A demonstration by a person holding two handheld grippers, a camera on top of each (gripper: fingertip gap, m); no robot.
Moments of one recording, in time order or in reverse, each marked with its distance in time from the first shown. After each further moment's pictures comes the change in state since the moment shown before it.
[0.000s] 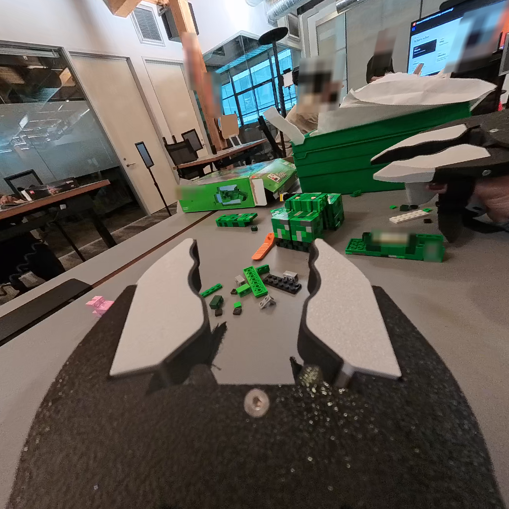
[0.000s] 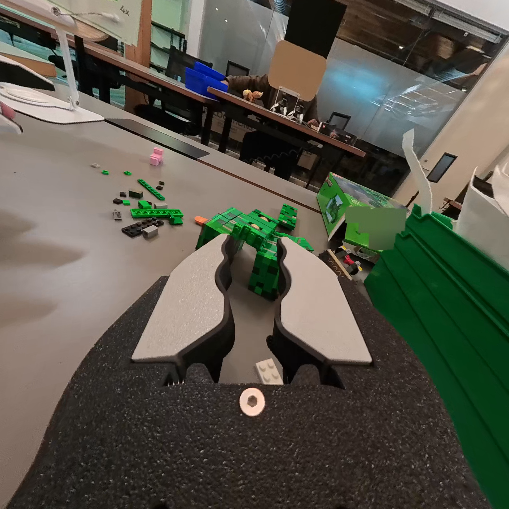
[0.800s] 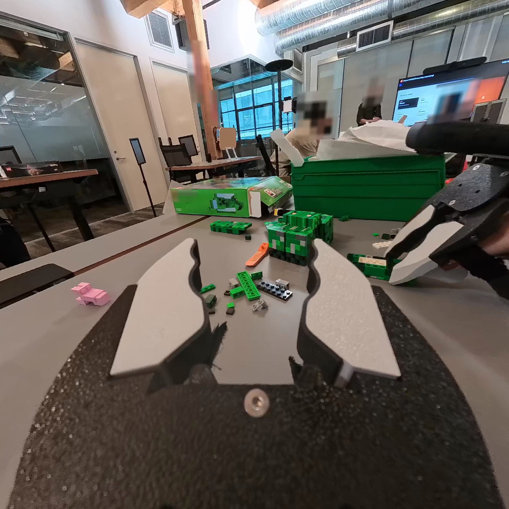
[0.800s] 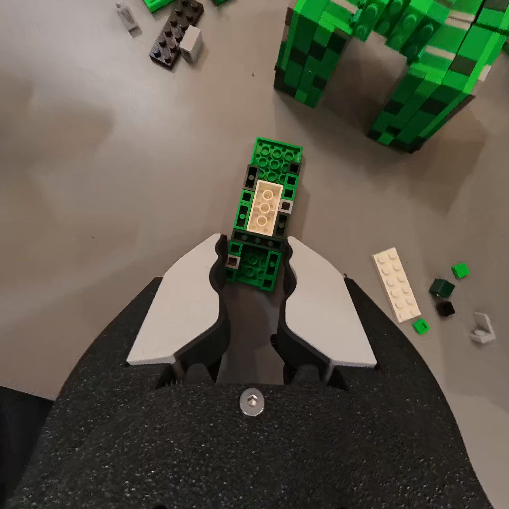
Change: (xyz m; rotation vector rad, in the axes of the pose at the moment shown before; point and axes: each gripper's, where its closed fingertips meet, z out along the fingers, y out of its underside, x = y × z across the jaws) left arm -0.010 -0.007 -0.013 0.060 0.007 -0.155; right arm -0.077 0.073 -0.032 -0.911 -0.207 0.251
